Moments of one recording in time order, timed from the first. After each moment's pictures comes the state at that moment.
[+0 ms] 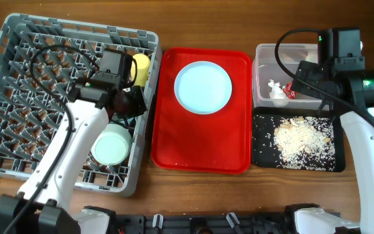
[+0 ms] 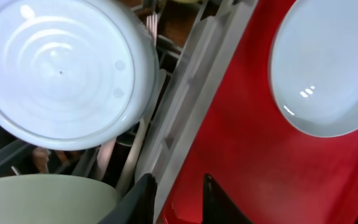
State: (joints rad) left arm -0.25 1.48 1.20 -1.00 0.05 -0.51; right arm 0.08 1.38 1.51 -1.23 0.39 0.34
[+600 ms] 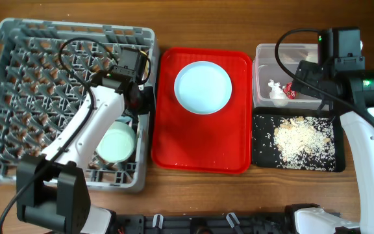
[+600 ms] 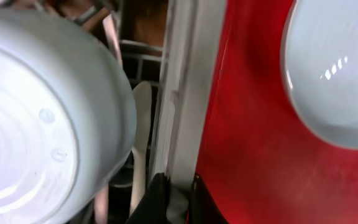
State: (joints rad) left arm -0.29 1.65 1.20 -0.87 0.03 -0.38; right arm 0.08 1.38 1.51 -1.23 0.39 0.34
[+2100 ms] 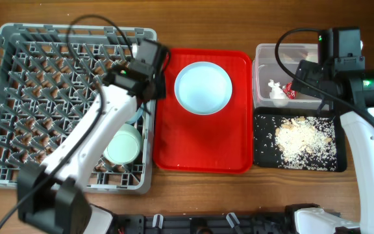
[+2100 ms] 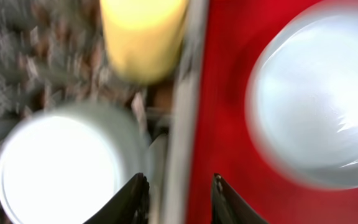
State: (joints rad) left arm -0.42 1.62 1.35 -0.86 -0.20 -0.43; right arm 0.08 1.38 1.51 -1.23 0.39 0.34
